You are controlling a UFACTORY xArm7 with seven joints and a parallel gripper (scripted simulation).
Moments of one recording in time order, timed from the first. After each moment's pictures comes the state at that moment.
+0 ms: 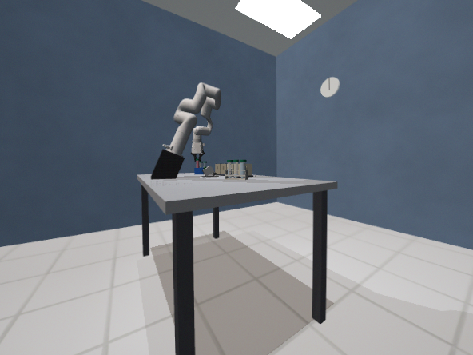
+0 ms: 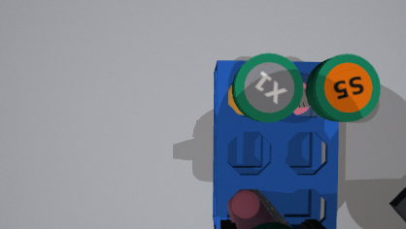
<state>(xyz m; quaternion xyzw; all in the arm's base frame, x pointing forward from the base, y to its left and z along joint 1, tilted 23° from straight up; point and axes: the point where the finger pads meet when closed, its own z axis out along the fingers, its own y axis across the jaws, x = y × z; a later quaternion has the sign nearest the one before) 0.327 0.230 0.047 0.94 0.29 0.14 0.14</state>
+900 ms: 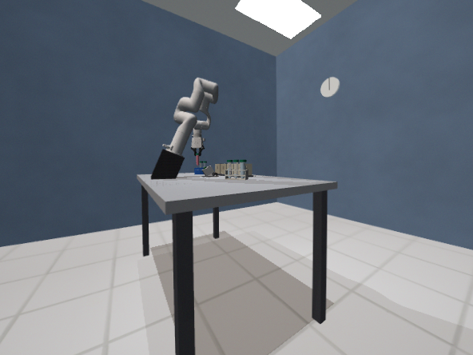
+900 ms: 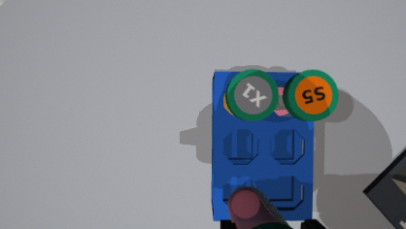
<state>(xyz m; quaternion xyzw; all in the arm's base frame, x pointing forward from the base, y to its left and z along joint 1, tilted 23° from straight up) 0.311 0.239 0.093 0.94 0.29 0.14 0.14</state>
